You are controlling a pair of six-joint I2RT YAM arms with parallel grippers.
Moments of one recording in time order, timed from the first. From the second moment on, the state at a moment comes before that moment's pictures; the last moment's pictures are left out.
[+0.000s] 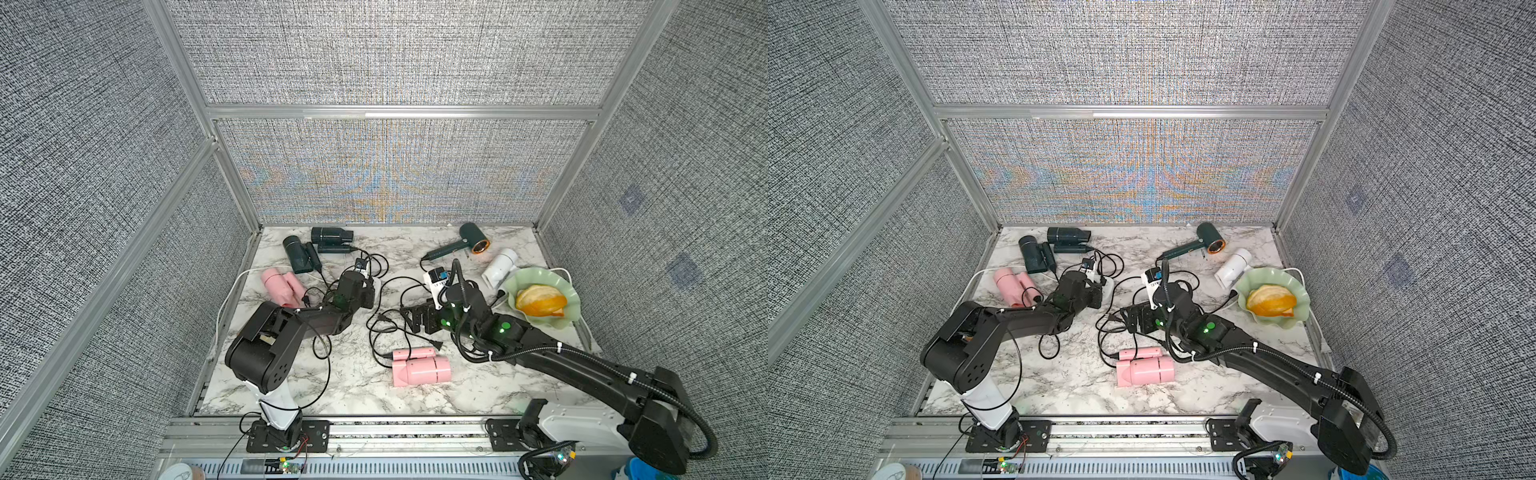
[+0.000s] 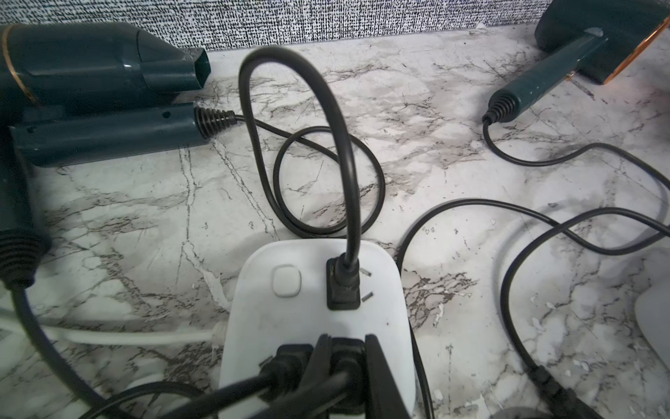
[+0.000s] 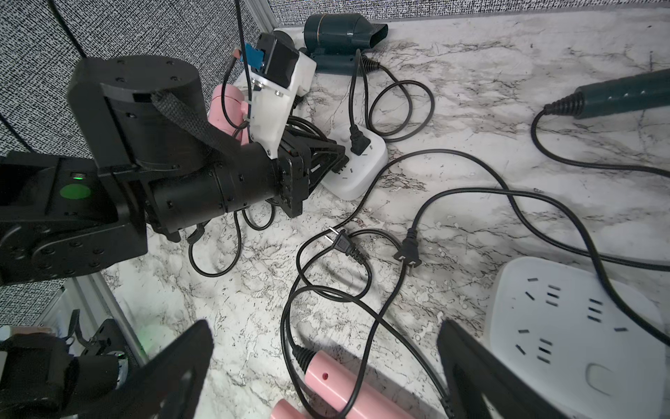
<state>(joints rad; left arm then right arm) -0.53 1.74 0.77 0.36 -0.10 -0.17 0.85 1.20 0.86 -0.19 0.04 0.46</state>
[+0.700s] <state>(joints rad) -0.55 1.77 0.78 0.35 -0.15 -0.22 0.85 1.20 0.85 -0.19 0.05 0.47</state>
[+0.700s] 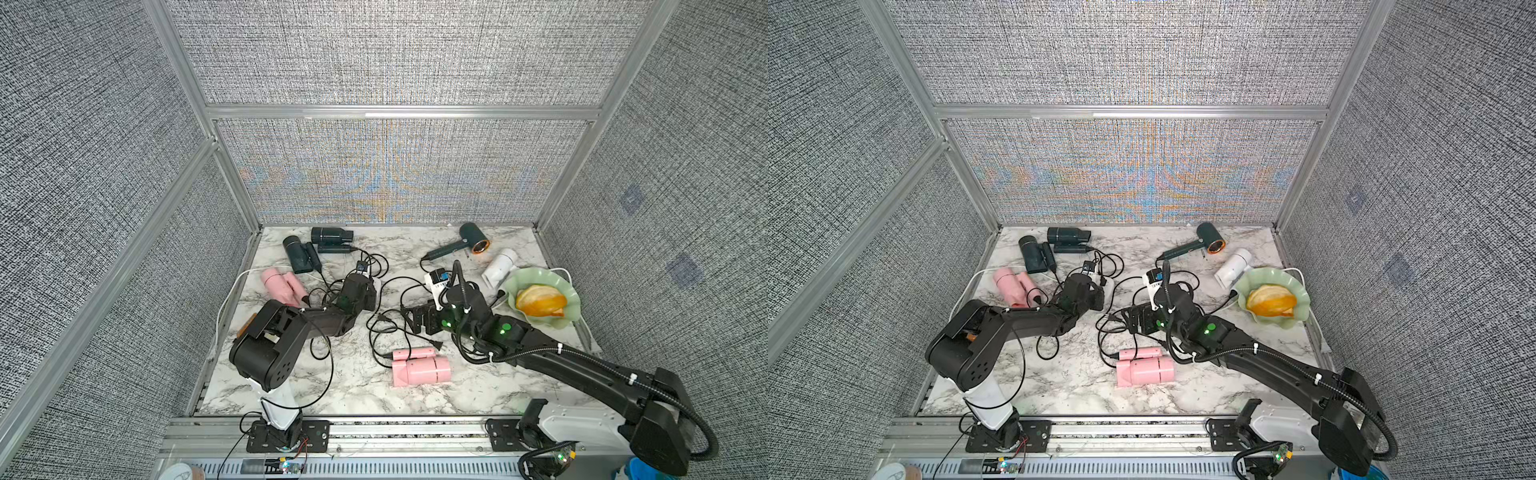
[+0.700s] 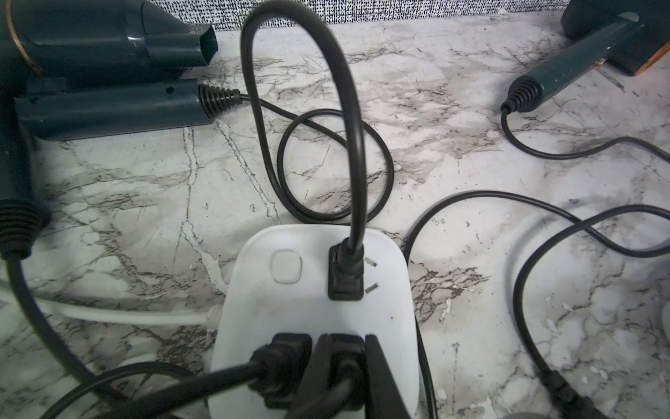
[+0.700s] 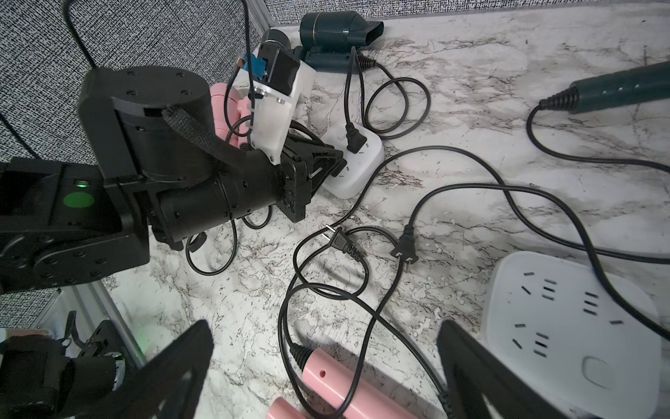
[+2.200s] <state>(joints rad) -0.47 1.75 0.83 0.21 -0.11 -0.23 0.84 1.19 0.84 -0.20 0.07 0.47</state>
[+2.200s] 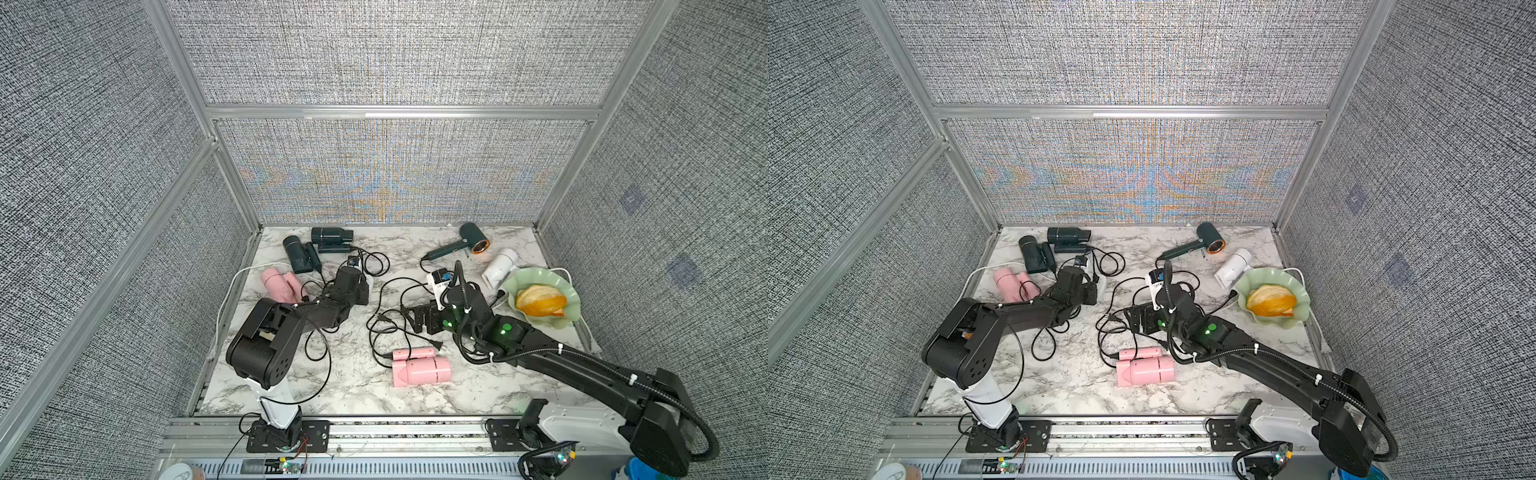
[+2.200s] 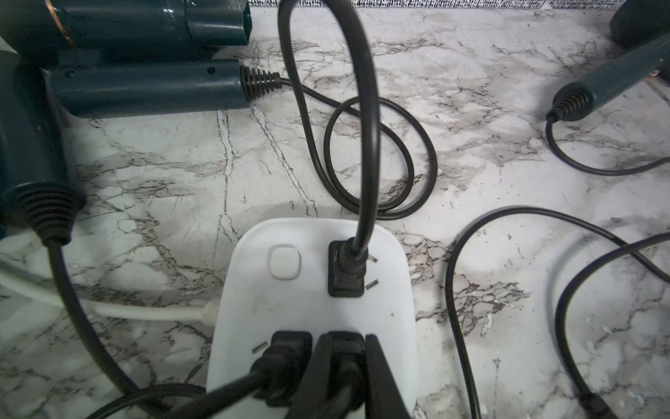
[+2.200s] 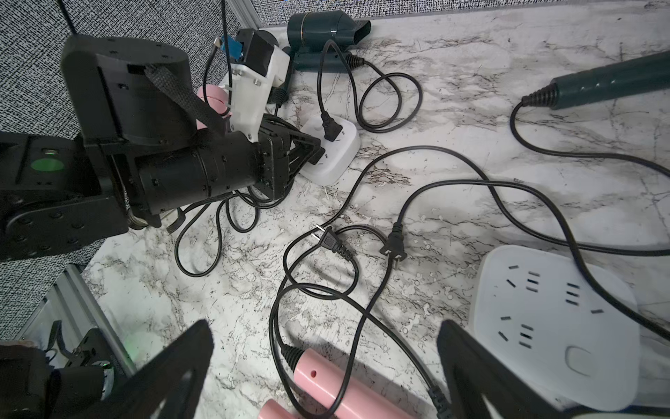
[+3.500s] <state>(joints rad) -0.47 1.68 0.85 -0.05 -0.10 -0.26 0.84 1.20 0.85 -0.20 0.07 0.47</state>
